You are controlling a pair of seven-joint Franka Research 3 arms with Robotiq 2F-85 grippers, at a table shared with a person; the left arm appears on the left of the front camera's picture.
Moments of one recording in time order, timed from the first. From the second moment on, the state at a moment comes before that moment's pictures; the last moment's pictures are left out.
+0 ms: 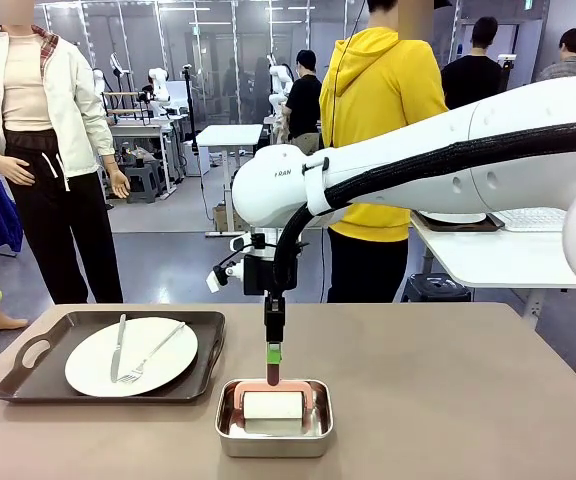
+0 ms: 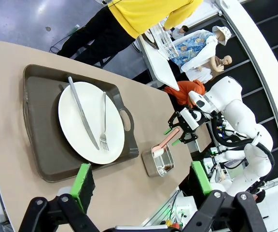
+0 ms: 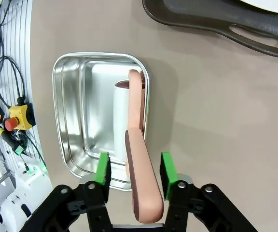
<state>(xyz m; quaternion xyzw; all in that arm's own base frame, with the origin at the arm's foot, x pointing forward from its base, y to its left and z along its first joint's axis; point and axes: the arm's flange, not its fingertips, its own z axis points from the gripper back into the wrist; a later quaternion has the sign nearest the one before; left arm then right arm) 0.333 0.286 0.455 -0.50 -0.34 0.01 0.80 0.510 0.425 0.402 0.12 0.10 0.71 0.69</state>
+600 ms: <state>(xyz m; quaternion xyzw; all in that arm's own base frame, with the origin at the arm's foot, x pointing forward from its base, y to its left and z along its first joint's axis) 0.333 0.286 0.455 -0.50 -0.34 0.01 0.80 0.508 0.426 0.404 0.12 0.10 0.71 0.69</state>
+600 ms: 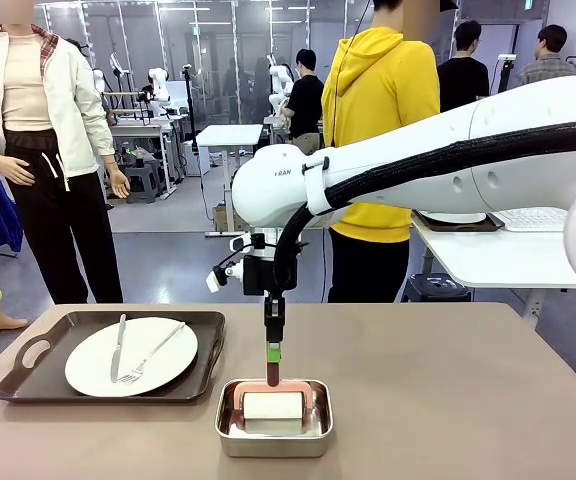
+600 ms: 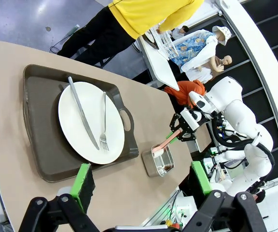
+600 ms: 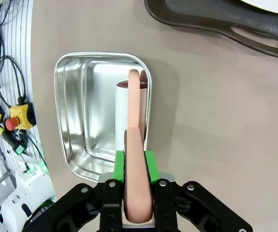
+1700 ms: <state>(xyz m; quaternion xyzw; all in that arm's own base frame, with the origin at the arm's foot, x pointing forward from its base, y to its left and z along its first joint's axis) 0.333 0.286 0.454 -0.50 -0.34 0.01 0.80 0.446 0.221 0.475 0.26 -0.02 0.37 0.89</state>
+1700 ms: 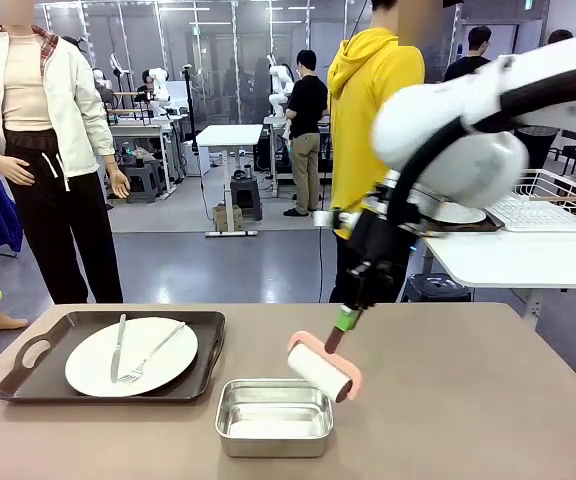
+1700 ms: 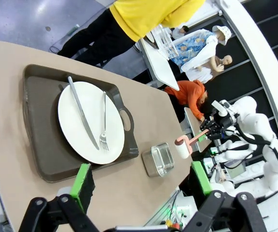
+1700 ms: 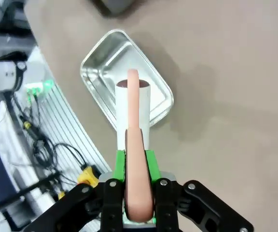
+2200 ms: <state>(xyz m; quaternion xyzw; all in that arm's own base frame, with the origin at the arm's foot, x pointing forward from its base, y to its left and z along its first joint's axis) 0.333 0.286 0.454 -0.50 -0.34 0.01 0.80 0.431 0.134 0.424 0.33 -0.07 0.12 0.93</state>
